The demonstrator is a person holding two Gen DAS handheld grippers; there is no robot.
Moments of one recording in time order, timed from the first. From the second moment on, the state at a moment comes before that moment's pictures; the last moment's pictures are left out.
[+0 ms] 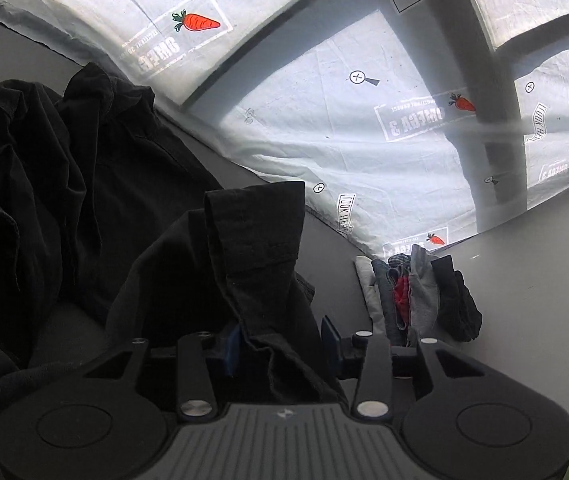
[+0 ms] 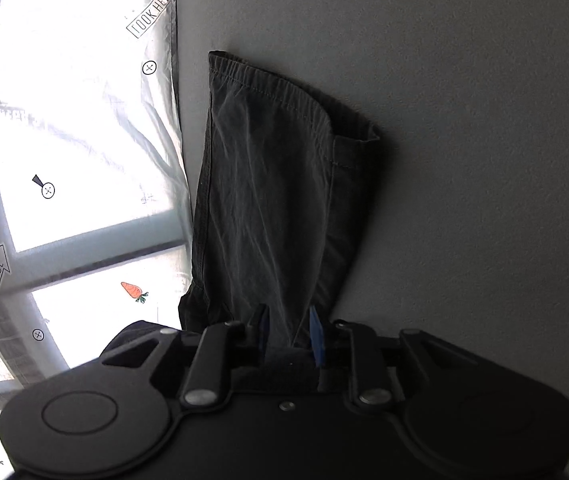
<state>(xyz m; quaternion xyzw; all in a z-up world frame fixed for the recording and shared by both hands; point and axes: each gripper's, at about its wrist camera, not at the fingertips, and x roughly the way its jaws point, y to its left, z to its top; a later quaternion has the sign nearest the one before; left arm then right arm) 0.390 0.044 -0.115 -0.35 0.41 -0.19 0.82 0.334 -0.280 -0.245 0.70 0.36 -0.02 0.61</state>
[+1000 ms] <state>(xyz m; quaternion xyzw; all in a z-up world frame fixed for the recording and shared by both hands) 0.368 0.061 -0.142 -0.47 0.41 -0.20 0.75 0.364 -0.240 -0.195 0.65 0.34 0.15 0.66</state>
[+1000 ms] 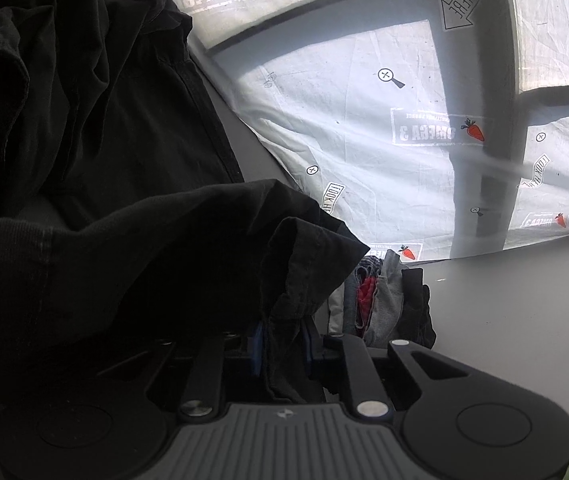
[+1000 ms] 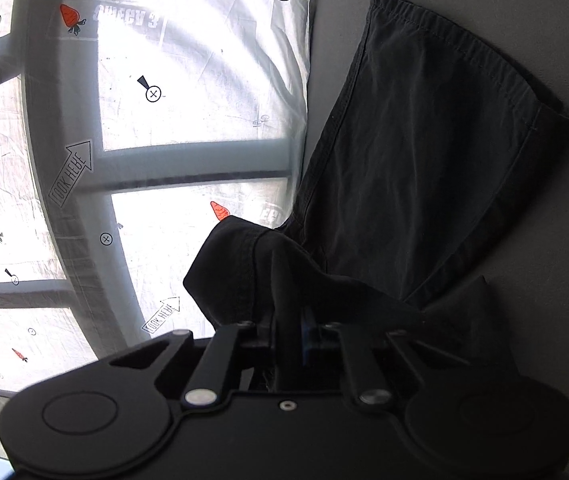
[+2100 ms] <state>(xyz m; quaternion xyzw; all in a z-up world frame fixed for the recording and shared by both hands) 0.271 0.229 -0.210 -0.47 0.40 0.17 0.77 0.309 -0.359 -0.216 0.45 0.38 -0.18 0.79</state>
